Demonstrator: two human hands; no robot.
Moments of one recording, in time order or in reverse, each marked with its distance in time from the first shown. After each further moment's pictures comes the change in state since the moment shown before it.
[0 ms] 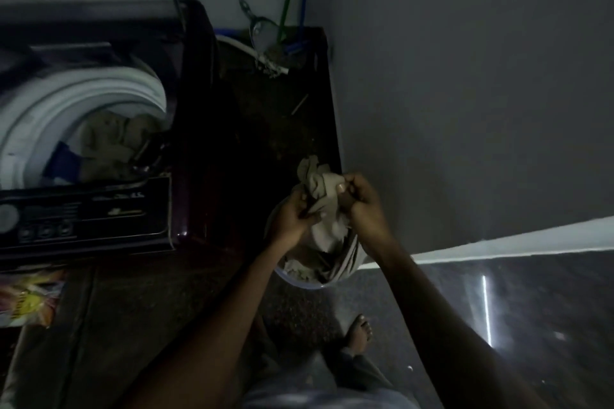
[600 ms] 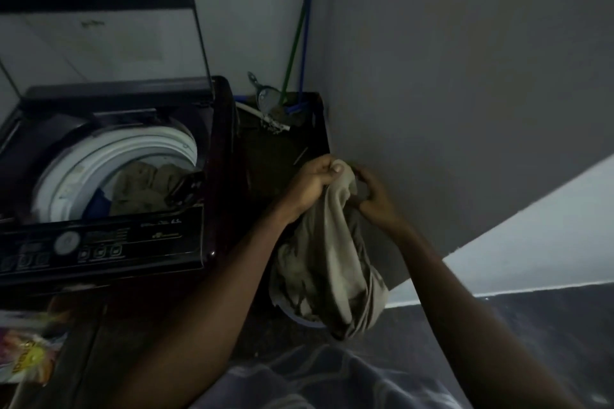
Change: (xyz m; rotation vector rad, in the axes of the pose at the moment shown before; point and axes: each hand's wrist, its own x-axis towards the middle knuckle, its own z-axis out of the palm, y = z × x) left_hand -0.025 0.166 -0.057 -0.216 -0.229 0.252; right_hand 0.005 -0.086 -0.028 -0.360 -0.067 -0.218
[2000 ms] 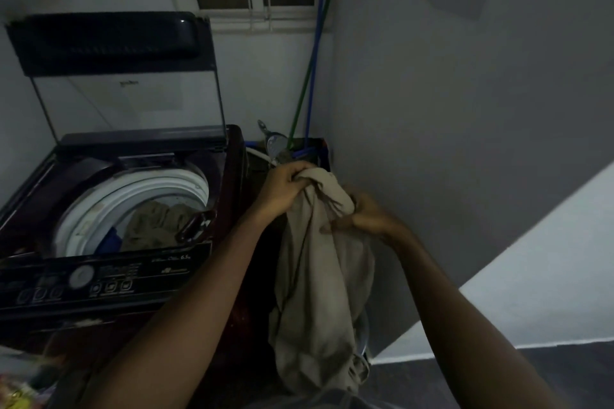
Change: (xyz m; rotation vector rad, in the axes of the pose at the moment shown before) left_hand 0.007 0.044 -0.051 0.381 0.261 0.262; right_hand 0.028 -0.061 -0.017 0.054 -0.249 0.042
